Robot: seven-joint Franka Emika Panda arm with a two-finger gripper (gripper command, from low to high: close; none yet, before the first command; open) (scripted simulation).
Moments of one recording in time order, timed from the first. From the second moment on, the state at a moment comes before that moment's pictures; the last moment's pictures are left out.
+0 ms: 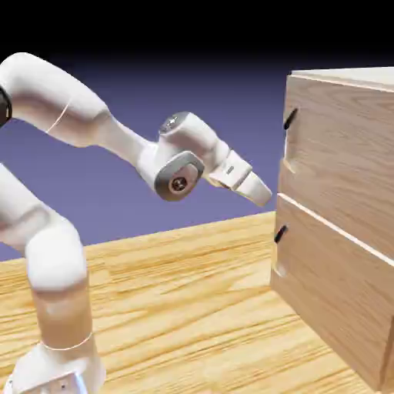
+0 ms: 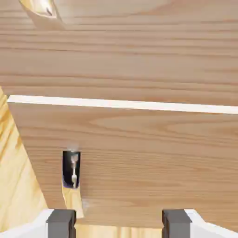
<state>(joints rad) -0.05 -0.62 0.06 -2.79 0.12 3.01 0.69</state>
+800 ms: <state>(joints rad) -0.59 -1.05 0.56 -2.66 1.16 2.78 0.24</state>
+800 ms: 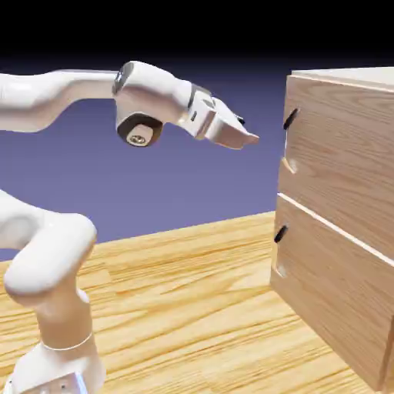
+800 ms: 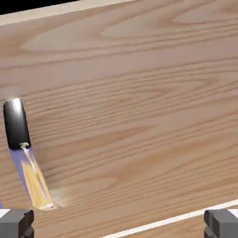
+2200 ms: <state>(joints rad) -1.44 -1.62 1.25 -2.37 2.62 2.43 -0.38</state>
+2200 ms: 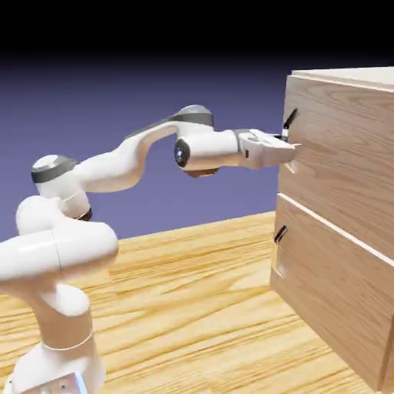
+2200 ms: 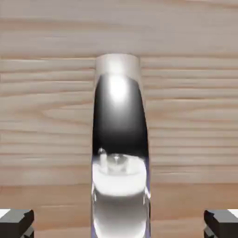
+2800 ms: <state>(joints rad) -1.27 -1.57 0.94 -2.91 2.51 1.67 -0.64</state>
